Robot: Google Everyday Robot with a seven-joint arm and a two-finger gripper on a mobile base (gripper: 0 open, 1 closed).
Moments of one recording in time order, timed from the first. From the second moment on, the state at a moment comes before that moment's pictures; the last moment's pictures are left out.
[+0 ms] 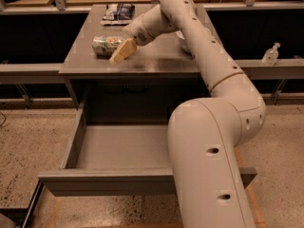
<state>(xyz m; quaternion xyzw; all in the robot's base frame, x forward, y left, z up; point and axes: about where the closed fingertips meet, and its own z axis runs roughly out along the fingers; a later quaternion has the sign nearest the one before) 0.804 0.109 0.862 -0.59 0.66 0.26 0.39</state>
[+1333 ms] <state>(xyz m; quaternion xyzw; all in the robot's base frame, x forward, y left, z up) 0.804 0.108 0.881 -0.60 0.65 0.23 0.41</state>
